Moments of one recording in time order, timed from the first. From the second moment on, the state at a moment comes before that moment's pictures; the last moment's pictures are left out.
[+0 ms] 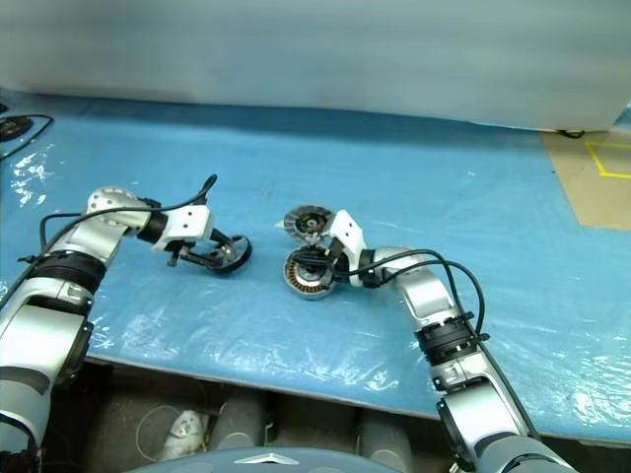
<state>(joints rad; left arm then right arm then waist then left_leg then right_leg) -0.86 0.67 -0.25 0.88 0.13 -0.39 -1.45 -0.50 -0.29 0.24 0.18 0.21 0.34 1.00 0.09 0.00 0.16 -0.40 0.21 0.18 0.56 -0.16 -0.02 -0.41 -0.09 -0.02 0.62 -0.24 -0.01</state>
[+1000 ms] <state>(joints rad) -0.54 0.49 -0.16 0.15 -0.26 0.21 -1.28 -0.43 -0.50 0.08 0.05 0.30 0.46 0.98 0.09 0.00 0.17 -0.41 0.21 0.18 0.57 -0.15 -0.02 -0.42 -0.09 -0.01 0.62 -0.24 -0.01</state>
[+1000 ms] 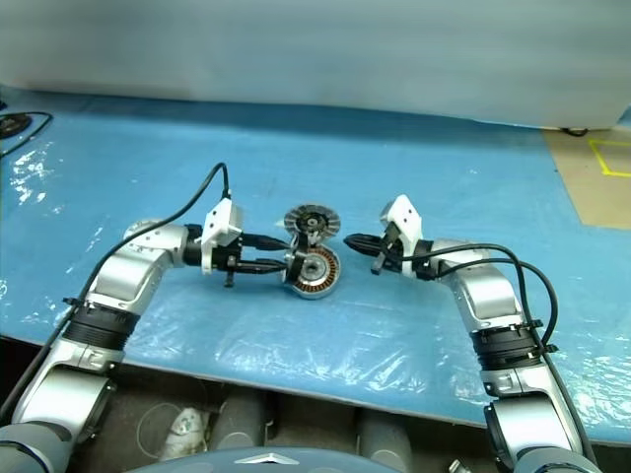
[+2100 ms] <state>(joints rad) -0.56 0.55 -0.26 0.12 -0.19 0.27 -1.28 -0.44 -0.49 0.10 0.10 0.28 0.41 0.98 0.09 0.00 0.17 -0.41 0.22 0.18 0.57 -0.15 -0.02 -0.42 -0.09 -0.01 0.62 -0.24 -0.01</state>
